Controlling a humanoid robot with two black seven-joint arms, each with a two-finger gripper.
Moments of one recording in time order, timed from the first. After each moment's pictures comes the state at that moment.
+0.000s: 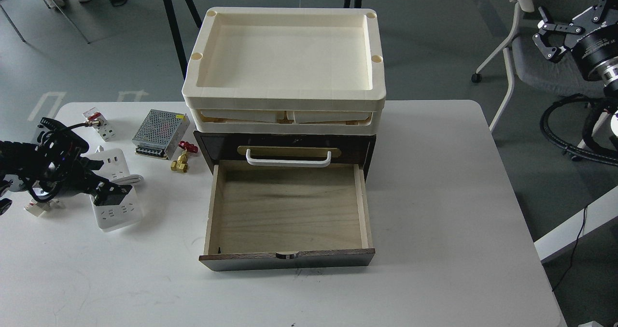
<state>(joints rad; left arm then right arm) -0.78 0.79 -0.26 -0.78 2.18 -0.21 -0.49 0.89 -0.56 0.70 0.55 0.13 0.49 0.31</state>
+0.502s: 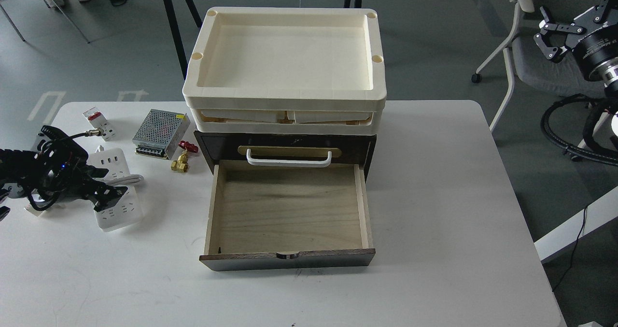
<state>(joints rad) -0.78 0.78 -0.21 -0.76 2.18 -0.14 -0.49 0.89 -0.56 0.70 0.55 0.13 0.49 0.31</state>
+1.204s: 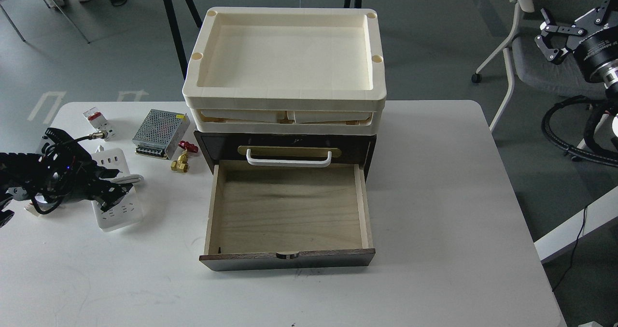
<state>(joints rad) -0.76 0.78 -0.18 -0.75 2.18 -0.06 -0.49 0.89 -0.56 0.71 0.55 0.13 0.49 0.31</state>
